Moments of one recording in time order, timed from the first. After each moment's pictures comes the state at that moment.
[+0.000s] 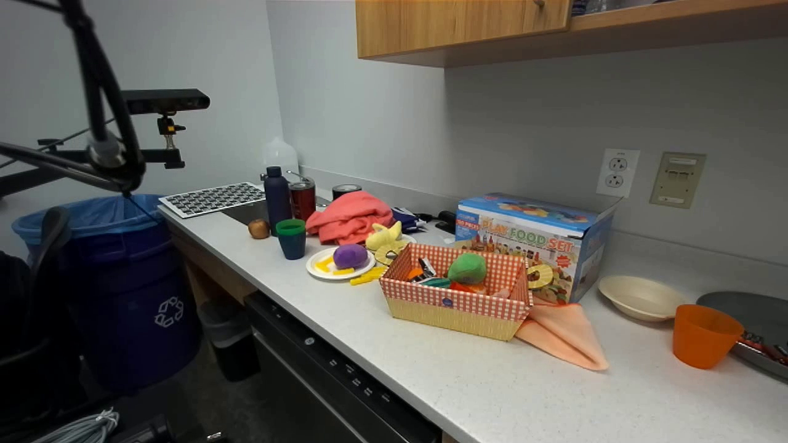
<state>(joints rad) -0.16 -0.45 -0.20 -1.97 -1.47 2.29 1.02</state>
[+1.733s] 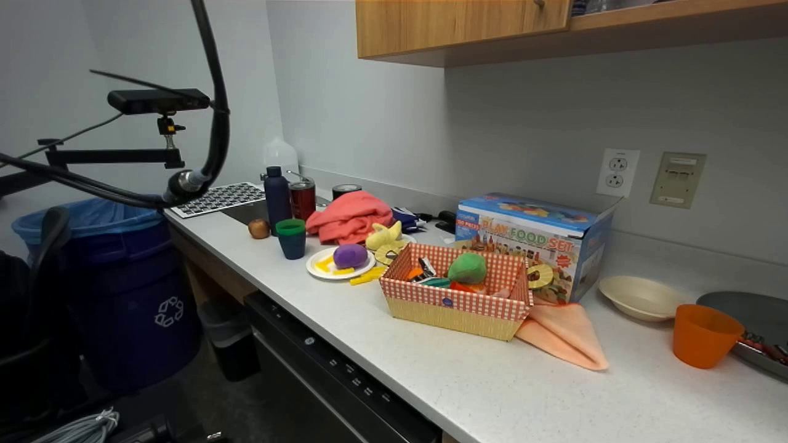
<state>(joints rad) -0.10 -0.32 -0.22 -1.96 -0.90 2.71 0.86</state>
